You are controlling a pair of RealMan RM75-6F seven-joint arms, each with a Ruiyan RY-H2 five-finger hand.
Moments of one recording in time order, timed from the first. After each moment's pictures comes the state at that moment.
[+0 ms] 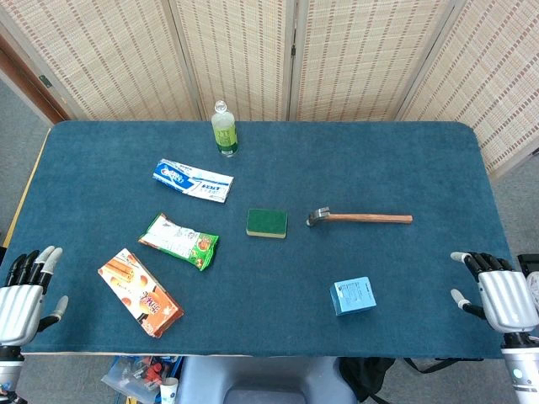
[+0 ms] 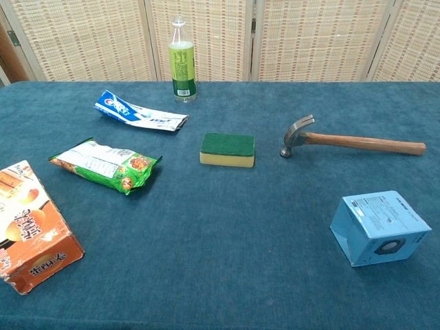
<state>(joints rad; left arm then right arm) -0.10 -1.12 -0.05 -1.67 1.48 1.49 0.18 0.08 -1.09 0.05 -1.64 -1.51 1.46 -0.10</state>
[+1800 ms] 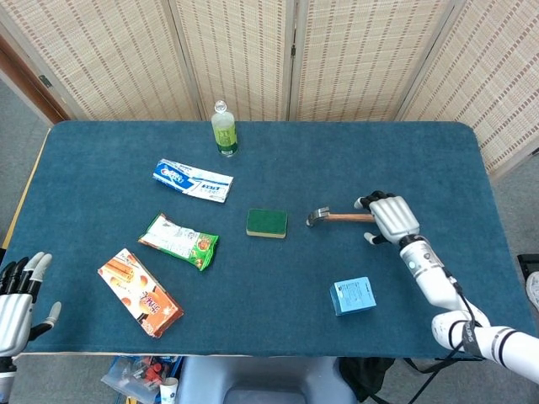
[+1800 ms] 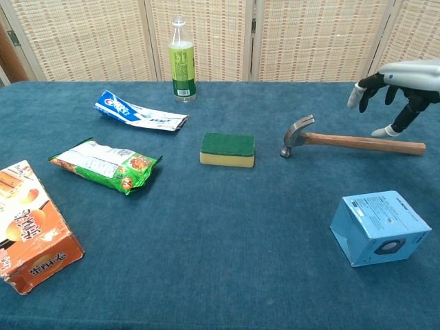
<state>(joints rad) -0.05 -1.13 -0.03 -1.65 1.50 1.55 0.13 0.66 -1.34 0.23 -1.37 -1.14 0.78 -0.23</state>
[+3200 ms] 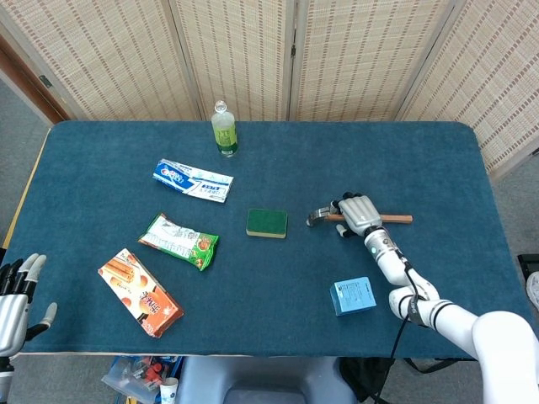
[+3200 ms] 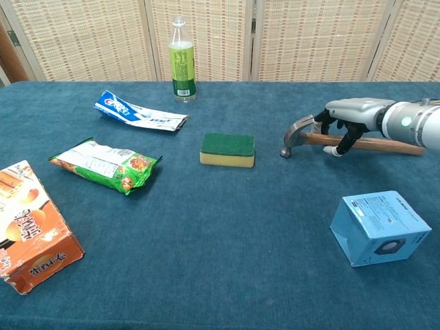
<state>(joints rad) -0.04 -1.13 -0.04 -1.64 1.47 1.53 0.13 0.85 -1.66 0.19 -0.88 -1.16 0.59 -0.05</state>
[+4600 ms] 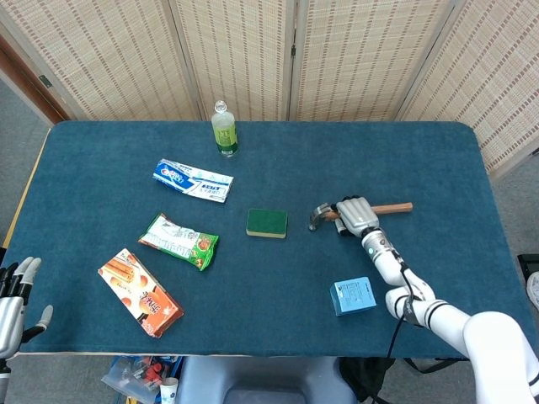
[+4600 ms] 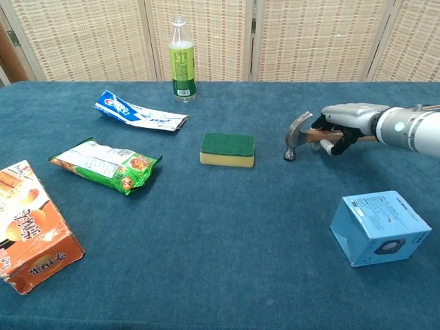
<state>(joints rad) -0.03 -1.15 -0.04 -1.59 1.45 1.52 0.10 0.85 -1.70 0.18 -0.83 -1.19 0.60 0.00</state>
